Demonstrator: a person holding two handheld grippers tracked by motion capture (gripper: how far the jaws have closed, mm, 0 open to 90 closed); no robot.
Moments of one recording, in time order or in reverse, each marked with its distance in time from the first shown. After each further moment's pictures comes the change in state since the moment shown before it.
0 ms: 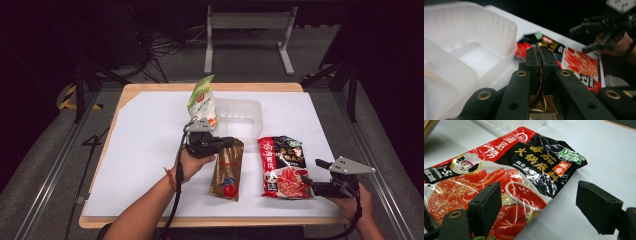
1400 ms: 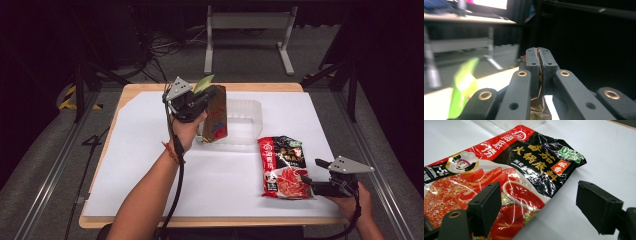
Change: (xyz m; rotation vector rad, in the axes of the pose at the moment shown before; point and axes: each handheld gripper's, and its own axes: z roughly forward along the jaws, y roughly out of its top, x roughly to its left) left arm 0.017 0.084 -0.028 -0.322 0.416 -0.002; right arm -0.001 0.000 0.003 0.010 -0.006 -0.001
